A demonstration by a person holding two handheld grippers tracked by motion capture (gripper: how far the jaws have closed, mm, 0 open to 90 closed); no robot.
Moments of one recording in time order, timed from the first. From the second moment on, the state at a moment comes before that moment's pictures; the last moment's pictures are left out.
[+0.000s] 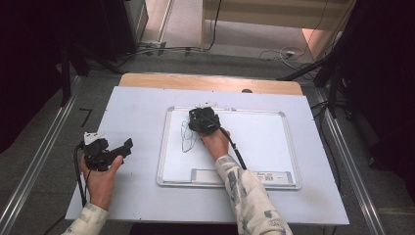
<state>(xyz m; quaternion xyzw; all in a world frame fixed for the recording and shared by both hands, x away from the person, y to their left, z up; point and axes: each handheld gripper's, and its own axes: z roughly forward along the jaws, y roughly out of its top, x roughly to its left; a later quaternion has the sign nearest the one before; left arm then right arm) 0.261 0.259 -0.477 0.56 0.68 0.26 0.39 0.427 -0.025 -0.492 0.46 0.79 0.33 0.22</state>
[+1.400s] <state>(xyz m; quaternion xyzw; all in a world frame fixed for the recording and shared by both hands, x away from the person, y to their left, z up) 0.261 0.259 -0.478 0.56 0.68 0.26 0.39 0.392 0.011 -0.493 0.42 0.82 0.34 0.19</state>
